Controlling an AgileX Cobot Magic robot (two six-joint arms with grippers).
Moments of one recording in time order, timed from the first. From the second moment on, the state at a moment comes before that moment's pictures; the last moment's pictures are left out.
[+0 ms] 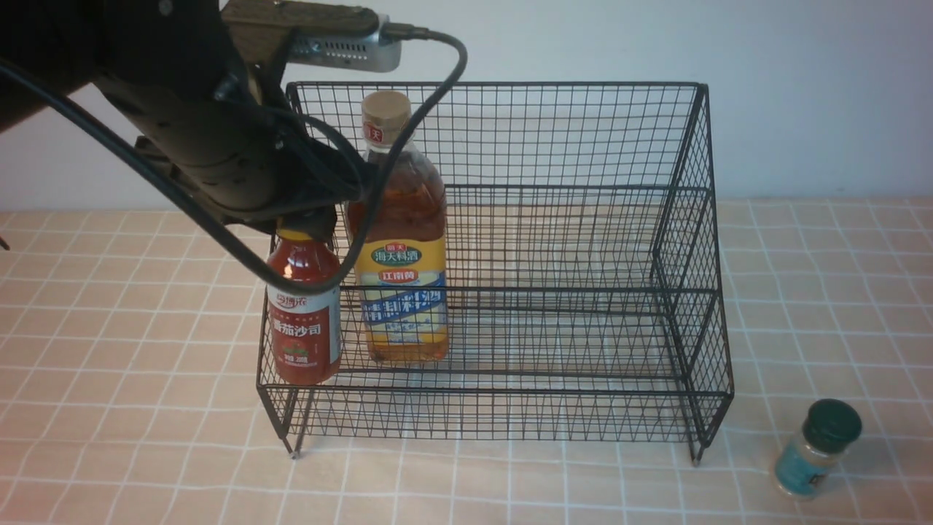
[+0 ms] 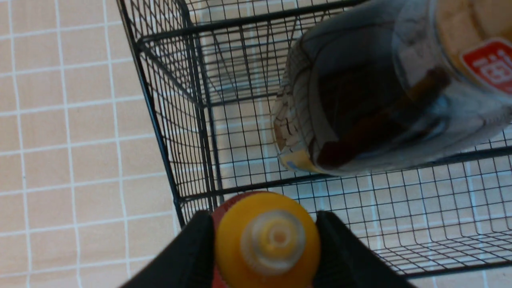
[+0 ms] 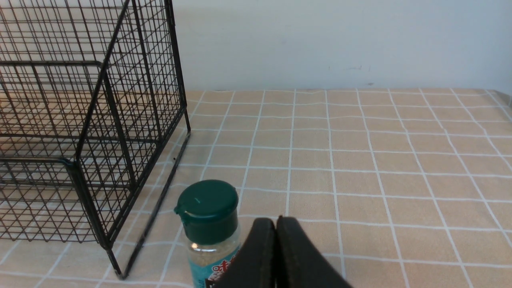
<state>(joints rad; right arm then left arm) 0.02 -0.02 0.02 0.04 0.37 0.02 -0.46 1.53 -1.49 0.15 1.11 -0.33</state>
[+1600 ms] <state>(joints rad) 0.02 -0.02 0.02 0.04 0.37 0.02 -0.49 1.48 -1.24 0.21 0.97 -0.43</state>
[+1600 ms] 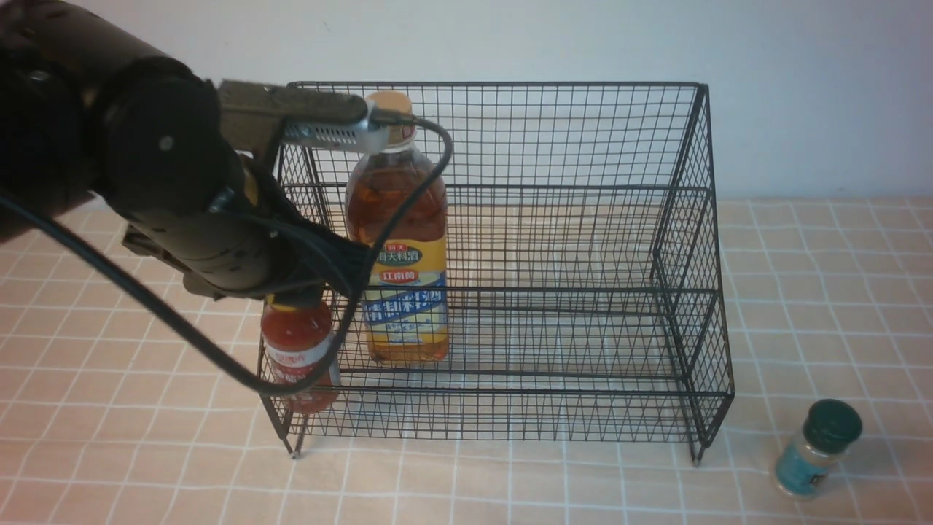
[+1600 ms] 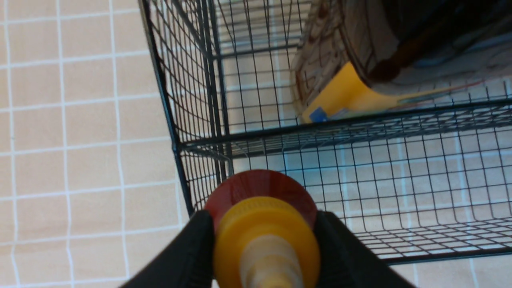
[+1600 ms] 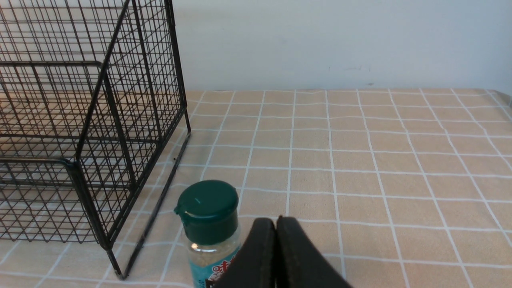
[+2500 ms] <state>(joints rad) 0.02 -0.02 0.02 0.04 0.37 0.02 -0.49 1.49 -1.35 0.19 1.15 -0.43</state>
